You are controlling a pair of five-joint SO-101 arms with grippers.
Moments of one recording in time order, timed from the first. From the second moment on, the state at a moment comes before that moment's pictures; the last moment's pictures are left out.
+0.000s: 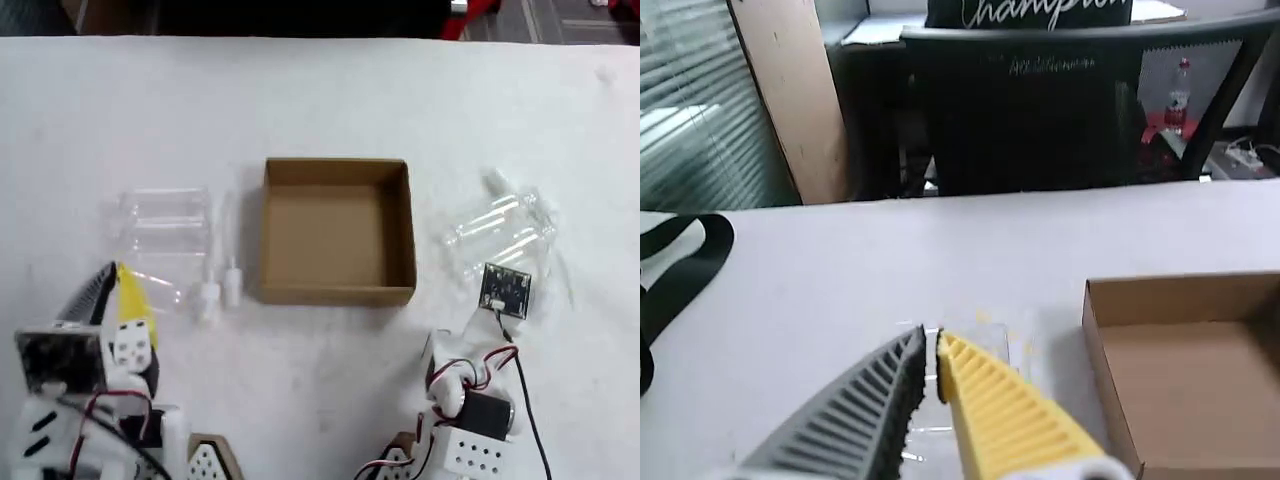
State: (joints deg) left arm -8.7 -105.1 52.1 79.1 -3.1; right arm 11.9 -103.1 96.4 72.4 0.5
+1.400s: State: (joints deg) left arm 10.2 -104.3 95.3 28.3 -11.4; right arm 11.9 -103.1 96.4 72.4 0.5
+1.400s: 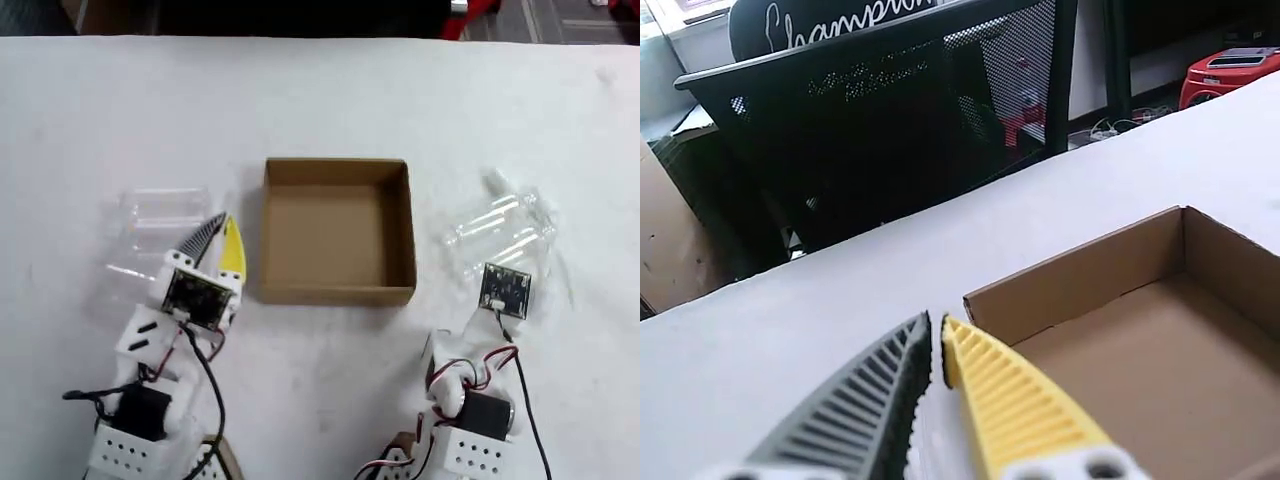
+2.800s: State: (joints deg) left arm 17.5 -104.3 97.1 29.1 -12.8; right arm 11.9 -103.1 96.4 72.4 0.5
